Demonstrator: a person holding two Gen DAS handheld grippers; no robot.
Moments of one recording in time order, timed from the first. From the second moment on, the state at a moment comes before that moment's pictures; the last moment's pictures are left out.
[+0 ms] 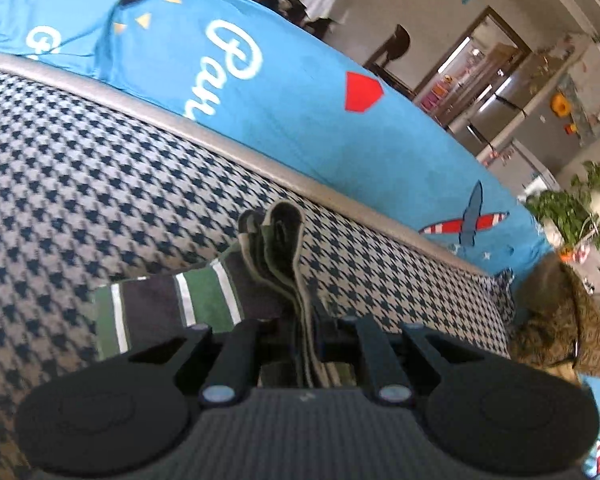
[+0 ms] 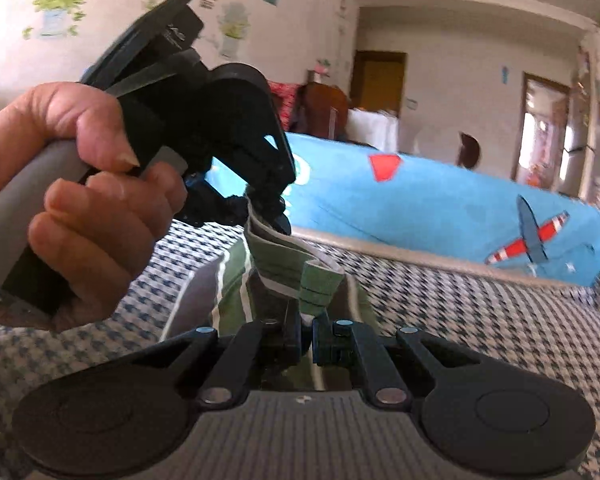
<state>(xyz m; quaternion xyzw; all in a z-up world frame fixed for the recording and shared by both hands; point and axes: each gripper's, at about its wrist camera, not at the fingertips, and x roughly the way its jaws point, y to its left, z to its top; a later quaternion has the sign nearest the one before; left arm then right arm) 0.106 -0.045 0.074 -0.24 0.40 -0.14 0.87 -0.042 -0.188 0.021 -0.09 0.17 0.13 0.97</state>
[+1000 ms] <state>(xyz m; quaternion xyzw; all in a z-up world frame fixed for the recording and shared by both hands) 0.114 0.007 0.089 -0.22 0.41 -0.07 0.88 -0.025 -0.241 0.022 0.01 0.26 0.05 0.96</state>
